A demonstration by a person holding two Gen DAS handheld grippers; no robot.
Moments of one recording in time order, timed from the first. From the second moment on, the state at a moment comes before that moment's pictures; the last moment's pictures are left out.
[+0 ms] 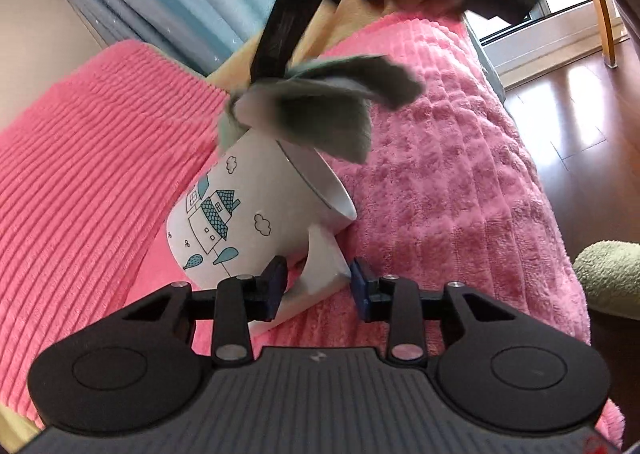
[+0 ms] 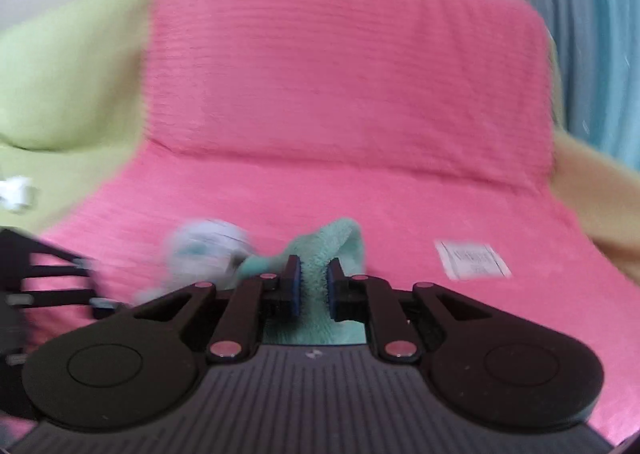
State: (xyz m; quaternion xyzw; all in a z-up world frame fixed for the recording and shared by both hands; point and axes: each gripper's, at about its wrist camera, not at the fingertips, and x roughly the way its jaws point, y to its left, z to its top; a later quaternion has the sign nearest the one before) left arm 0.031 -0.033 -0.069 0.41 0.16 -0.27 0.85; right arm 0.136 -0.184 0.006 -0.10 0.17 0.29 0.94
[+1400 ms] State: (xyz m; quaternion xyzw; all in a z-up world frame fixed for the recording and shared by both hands) left arm 0.026 -0.028 -0.071 0.42 0.16 -0.28 0.85; right arm 0.098 -0.125 0.002 -0.39 0.18 0.42 0.80
